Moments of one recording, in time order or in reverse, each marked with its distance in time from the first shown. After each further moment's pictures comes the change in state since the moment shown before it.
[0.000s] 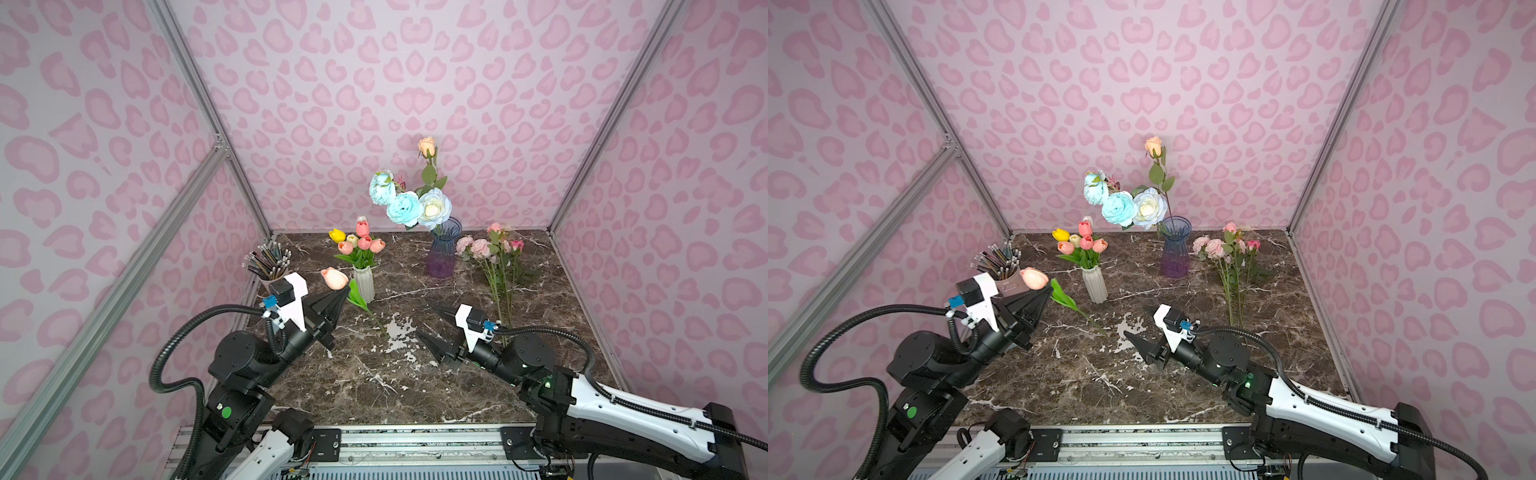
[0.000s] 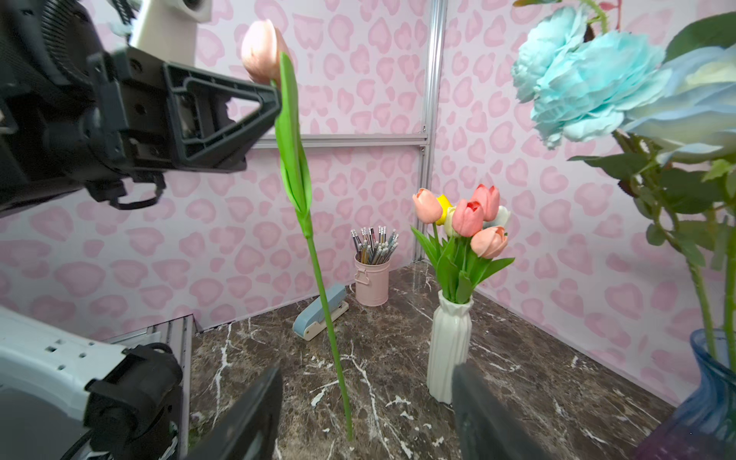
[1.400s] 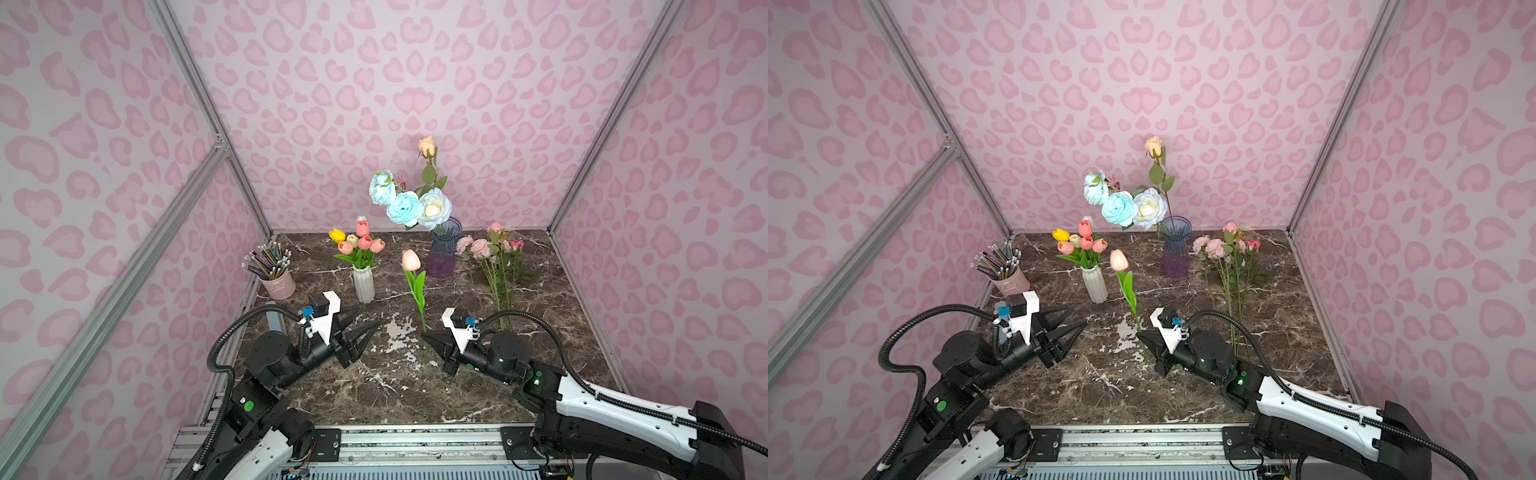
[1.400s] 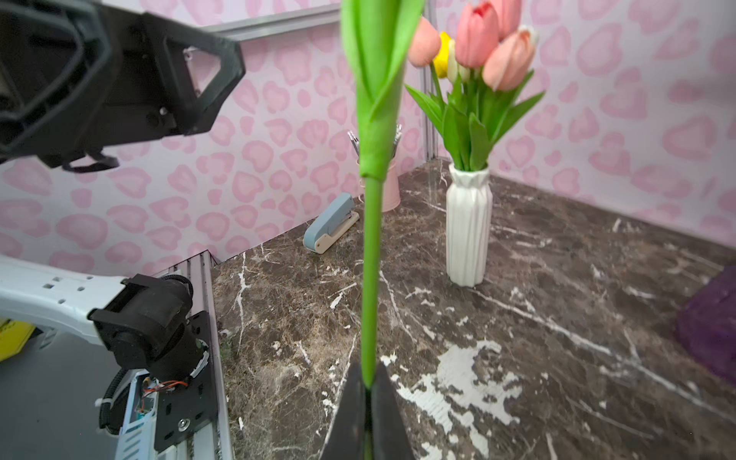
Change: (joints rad) left arm -0.071 -0.036 -0.163 -0.068 0.043 0.048; right arm -0.088 0.076 -0.097 -0.098 -0.095 0.245
